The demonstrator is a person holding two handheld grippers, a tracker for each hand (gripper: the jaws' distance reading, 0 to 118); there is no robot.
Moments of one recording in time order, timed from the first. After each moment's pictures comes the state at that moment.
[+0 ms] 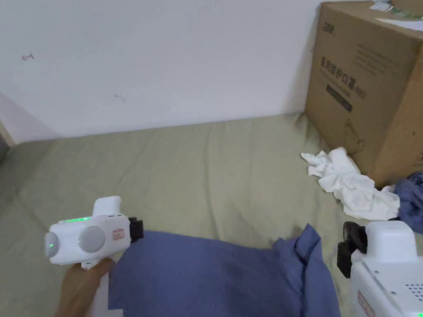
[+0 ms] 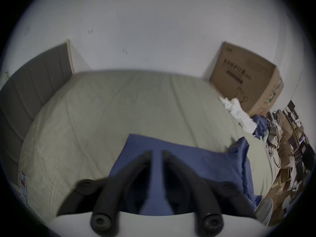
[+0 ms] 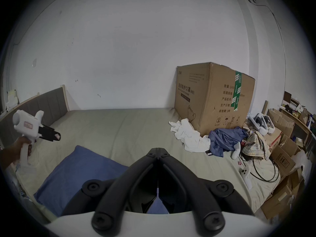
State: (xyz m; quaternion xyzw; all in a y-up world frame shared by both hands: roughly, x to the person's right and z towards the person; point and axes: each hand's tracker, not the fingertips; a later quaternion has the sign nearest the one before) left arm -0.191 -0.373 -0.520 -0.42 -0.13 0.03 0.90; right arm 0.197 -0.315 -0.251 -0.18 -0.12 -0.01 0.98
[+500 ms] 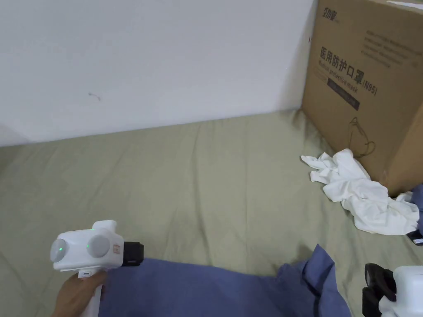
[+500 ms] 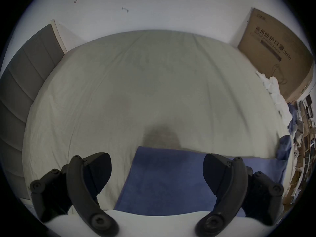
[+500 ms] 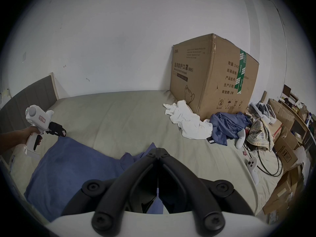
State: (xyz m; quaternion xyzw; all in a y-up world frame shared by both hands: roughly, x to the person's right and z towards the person) left arm -0.171 -0.489 -0.653 -0.52 -0.06 -0.05 0.85; right arm 0.229 -0.376 -0.306 -0.25 -0.14 -0.01 0.96
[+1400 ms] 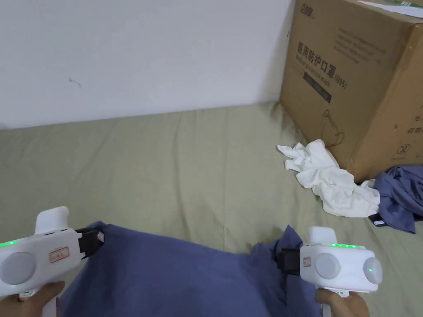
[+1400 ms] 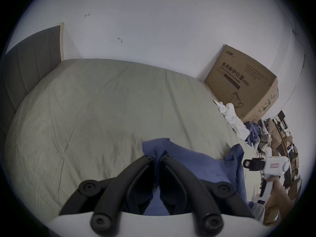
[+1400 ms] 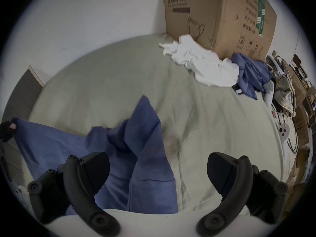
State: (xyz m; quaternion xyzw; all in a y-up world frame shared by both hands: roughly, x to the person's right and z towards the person) left arm -0.199 -0.381 -0.515 -0.39 -0.17 0.08 0.90; right arm 0.271 -0.482 -0.421 -0.48 -0.15 -0.11 0.86
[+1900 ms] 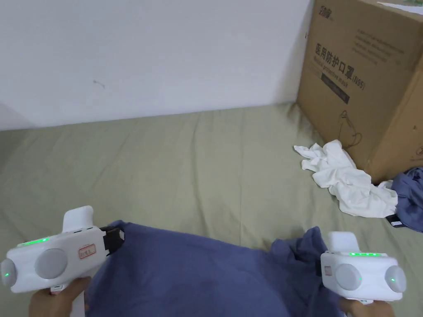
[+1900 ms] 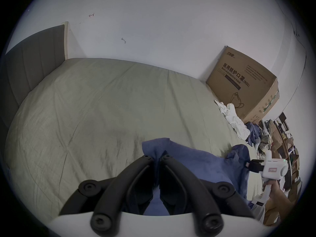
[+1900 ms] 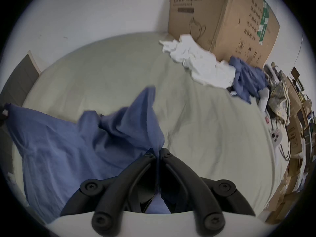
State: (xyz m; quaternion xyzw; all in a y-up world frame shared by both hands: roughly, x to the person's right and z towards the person) left arm -0.210 -0.386 -0.507 -0.39 -0.16 0.09 0.90; right arm 0.272 -0.466 -0.384 -0.44 -0.14 -0.05 0.88
